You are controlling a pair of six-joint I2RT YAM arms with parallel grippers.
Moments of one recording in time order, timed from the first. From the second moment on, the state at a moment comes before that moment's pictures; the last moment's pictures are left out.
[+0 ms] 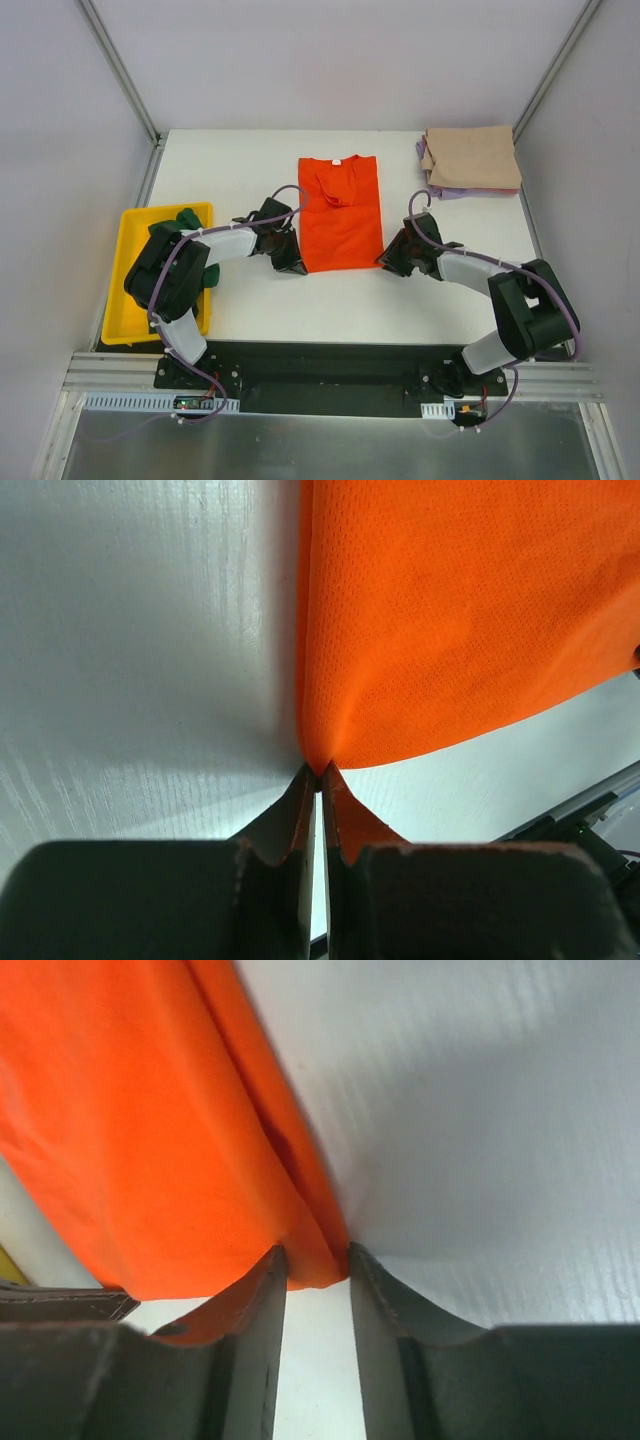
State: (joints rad) left arm -0.50 1.73 0.92 -0.30 0.33 -0.76; right arm 0.41 1.51 0.67 -0.10 -0.09 0.96
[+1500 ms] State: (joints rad) left arm -0.62 1.01 0.93 -0.66 0.07 -0.75; right arm 0.32 0.90 0.79 -0.76 -0.59 0.77
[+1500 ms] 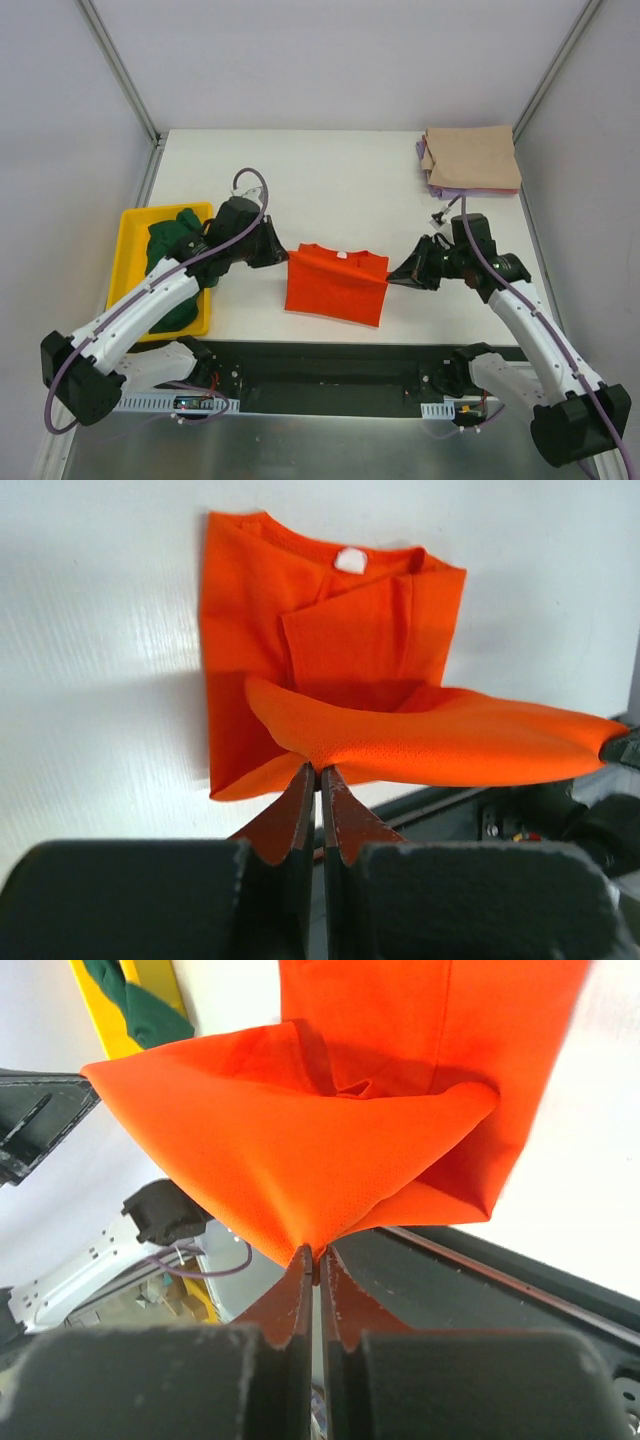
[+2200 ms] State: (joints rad) left arm -0.54 1.62 1.16 -0.53 0.04 -0.69; right arm 0.26 1.28 0.78 -0.44 -0.40 0.75
